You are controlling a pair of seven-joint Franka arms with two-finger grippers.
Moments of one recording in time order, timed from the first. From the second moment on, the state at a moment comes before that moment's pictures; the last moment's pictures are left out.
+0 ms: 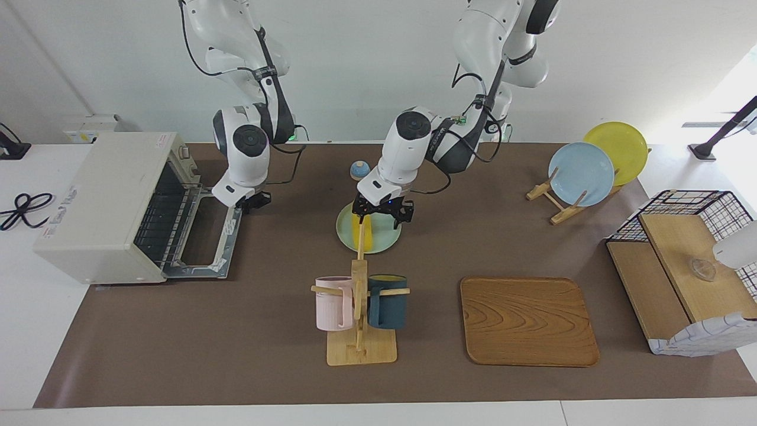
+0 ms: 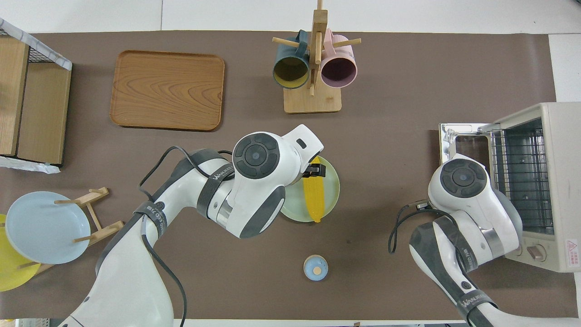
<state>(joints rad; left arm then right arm) -0.62 0.38 -0.14 -1.81 -0.12 2.33 -0.50 0.06 -0.01 0.10 -2.41 -0.38 2.15 0.23</state>
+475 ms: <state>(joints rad) -0.66 0.43 -0.14 -1.79 -0.06 2.34 -0.50 0.07 -0.08 0.12 -2.34 -0.45 1.97 0.19</state>
